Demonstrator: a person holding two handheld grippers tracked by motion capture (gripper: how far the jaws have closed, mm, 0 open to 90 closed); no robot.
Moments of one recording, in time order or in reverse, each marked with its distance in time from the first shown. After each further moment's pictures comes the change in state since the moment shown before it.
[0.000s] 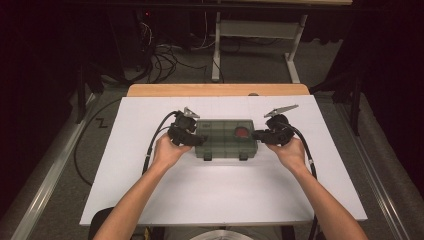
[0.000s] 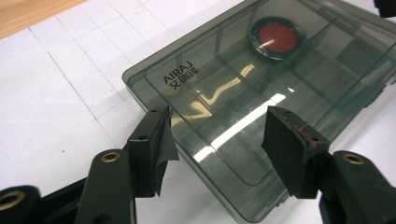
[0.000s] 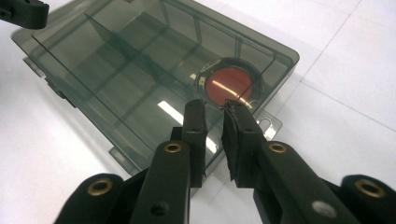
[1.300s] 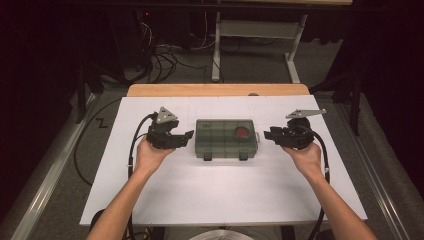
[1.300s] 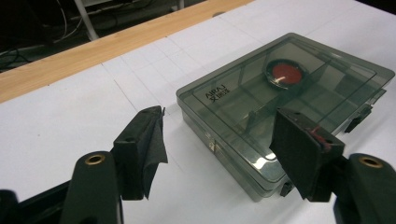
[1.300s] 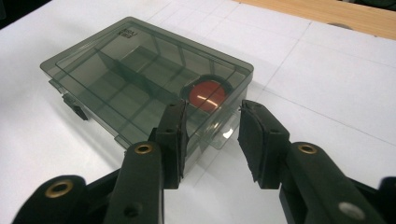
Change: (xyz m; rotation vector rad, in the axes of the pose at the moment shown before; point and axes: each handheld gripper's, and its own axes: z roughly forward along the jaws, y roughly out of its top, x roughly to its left) left arm 0.012 -0.026 -0.054 -0.210 0.077 -0.028; right arm -0.011 -0.024 -0.047 -0.158 -0.027 0.051
